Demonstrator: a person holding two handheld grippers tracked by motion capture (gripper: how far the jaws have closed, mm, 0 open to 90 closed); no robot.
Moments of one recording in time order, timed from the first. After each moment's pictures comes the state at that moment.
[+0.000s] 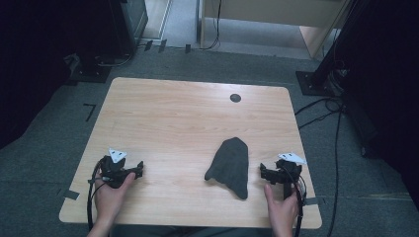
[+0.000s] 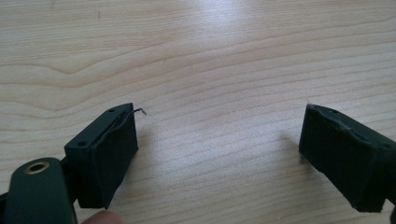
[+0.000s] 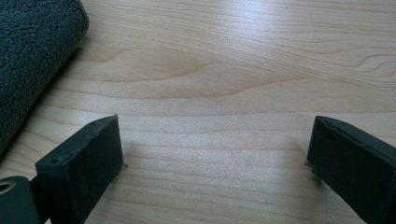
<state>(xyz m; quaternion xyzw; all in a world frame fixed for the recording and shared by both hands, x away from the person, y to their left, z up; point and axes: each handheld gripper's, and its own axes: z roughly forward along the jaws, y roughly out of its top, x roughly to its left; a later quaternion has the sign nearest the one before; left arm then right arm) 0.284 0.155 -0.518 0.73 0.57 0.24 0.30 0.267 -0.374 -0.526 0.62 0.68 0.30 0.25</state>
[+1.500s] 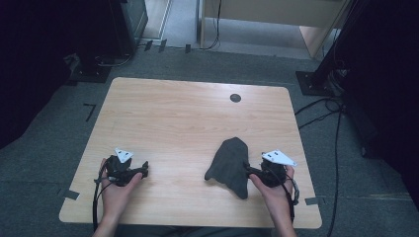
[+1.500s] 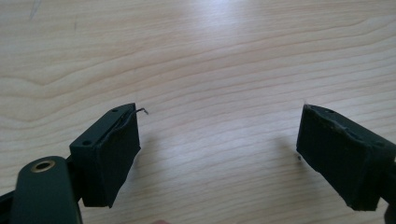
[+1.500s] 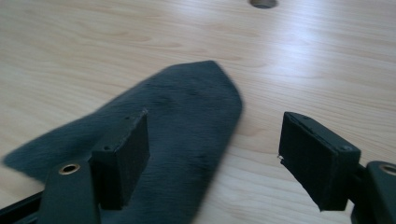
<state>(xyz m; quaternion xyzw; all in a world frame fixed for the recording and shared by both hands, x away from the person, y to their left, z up) 0.281 0.134 -0.513 0.73 0.56 0.25 0.29 0.241 -0.302 -0.461 0.54 0.71 0.39 0.25</state>
